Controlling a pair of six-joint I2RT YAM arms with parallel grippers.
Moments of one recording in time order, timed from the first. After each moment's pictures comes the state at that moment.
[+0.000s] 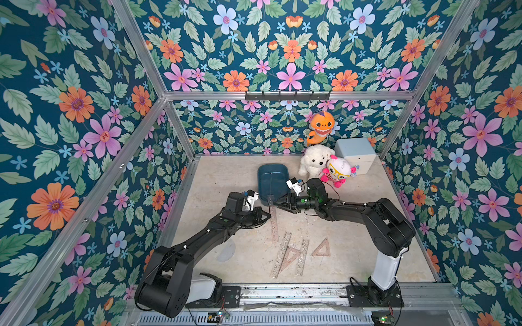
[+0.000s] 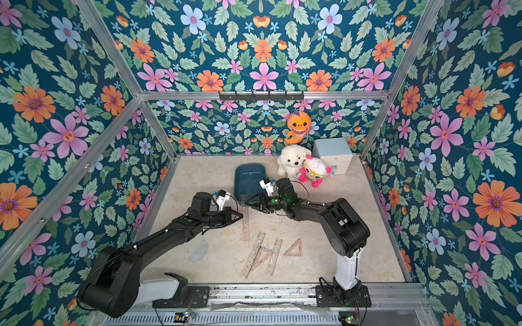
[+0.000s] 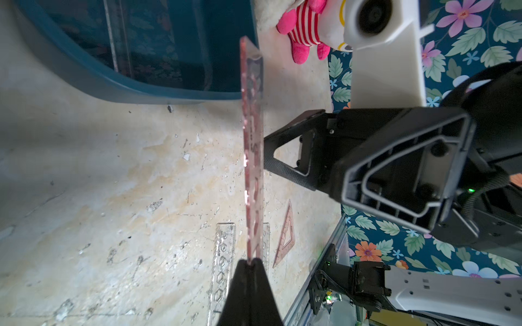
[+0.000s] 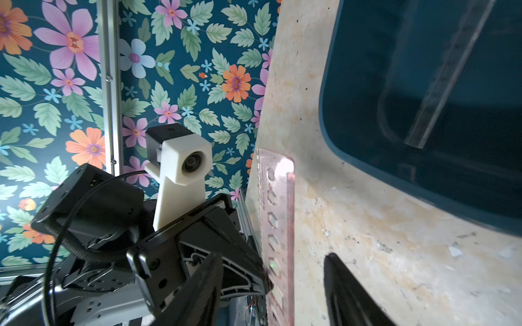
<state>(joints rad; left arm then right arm) -0.39 1.30 0.60 0.01 0.67 -0.68 0.62 1.89 1.00 0.51 -0.85 1.00</state>
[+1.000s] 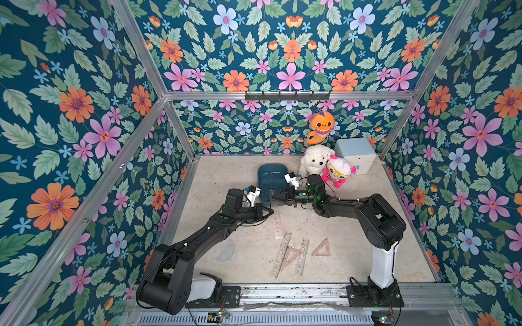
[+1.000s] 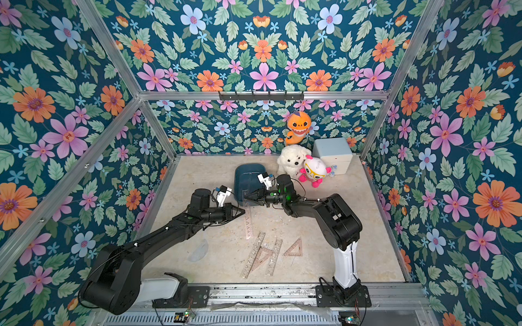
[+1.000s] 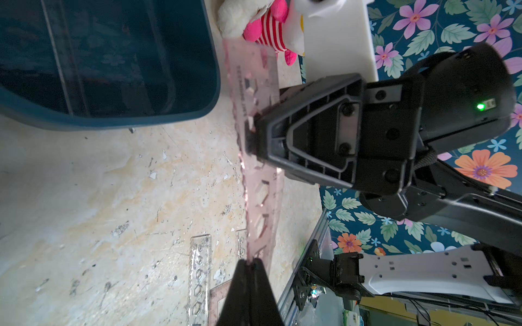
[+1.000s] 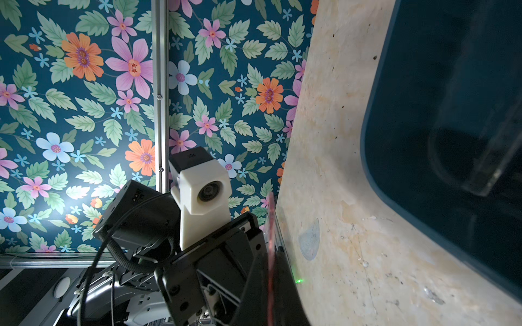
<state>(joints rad) -0.39 1.32 0.67 0.04 0.72 -0.67 0.59 1.97 1.10 0.66 -0.92 1.15</state>
